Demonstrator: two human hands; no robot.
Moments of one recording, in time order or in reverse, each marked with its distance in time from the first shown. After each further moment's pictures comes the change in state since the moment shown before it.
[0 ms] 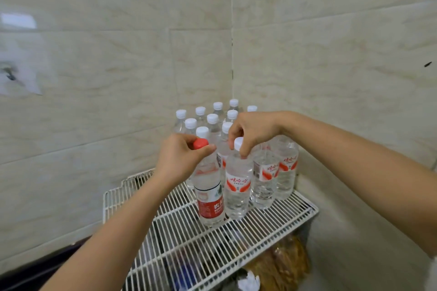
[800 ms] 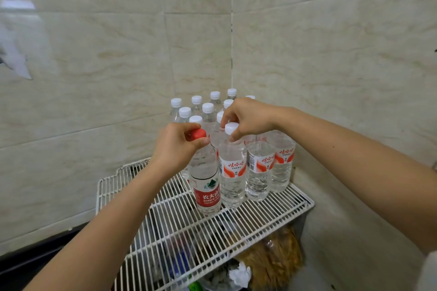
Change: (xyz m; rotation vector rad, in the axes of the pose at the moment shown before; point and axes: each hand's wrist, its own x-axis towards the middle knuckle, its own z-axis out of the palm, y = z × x) left_hand 0.004 0.000 0.016 0.066 0.026 0.058; right_hand 0.013 0.021 0.010 -0.109 0.210 -0.101
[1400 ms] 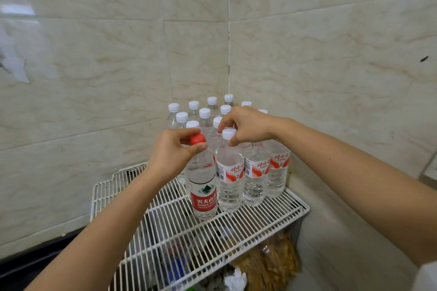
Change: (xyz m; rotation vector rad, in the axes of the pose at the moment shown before) left_hand -0.003 -0.003 0.001 -0.047 0.014 0.022; right_hand -0.007 0.003 0.006 0.059 0.035 0.021
